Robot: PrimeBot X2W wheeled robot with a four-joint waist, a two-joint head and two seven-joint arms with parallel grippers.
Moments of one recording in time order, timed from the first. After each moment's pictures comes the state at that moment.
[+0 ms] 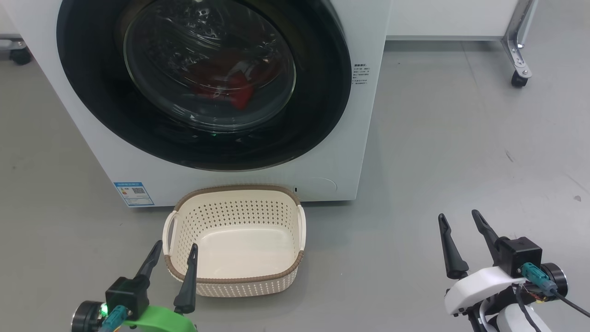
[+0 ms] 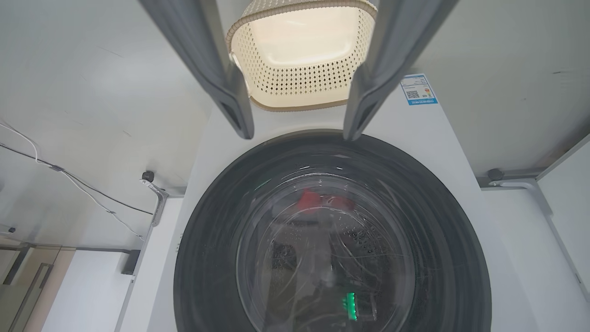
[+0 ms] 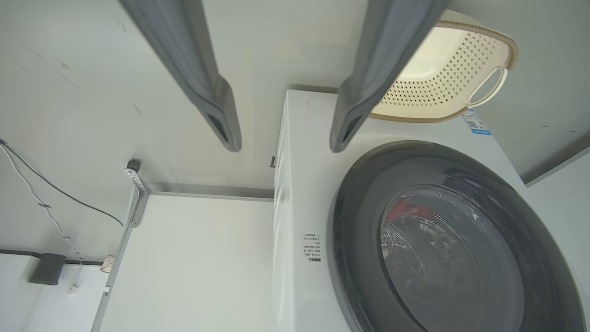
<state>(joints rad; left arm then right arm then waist) -0.03 0.11 -0.28 0.27 -0.35 0.01 -0.25 -0.05 -0.16 0.24 0.31 0.34 -0.04 -0.24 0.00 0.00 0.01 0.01</state>
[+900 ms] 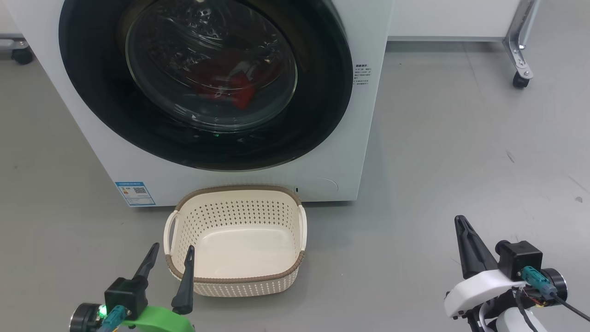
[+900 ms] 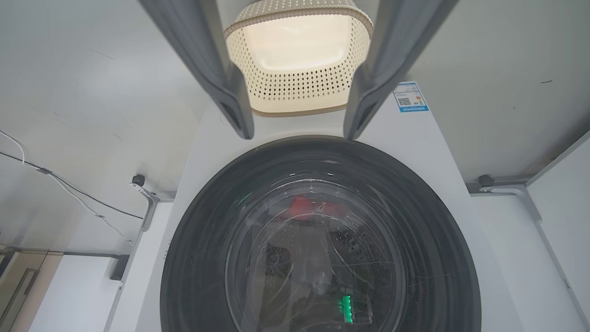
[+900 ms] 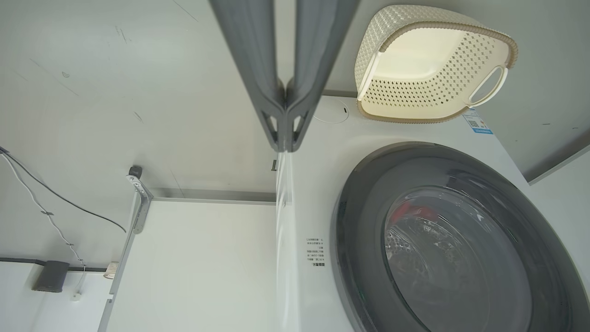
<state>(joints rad) -0.03 0.11 -0.27 0.30 -0.34 0.01 -0.25 -0.04 -0.13 0.21 0.32 0.32 -0.03 -0.24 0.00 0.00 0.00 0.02</state>
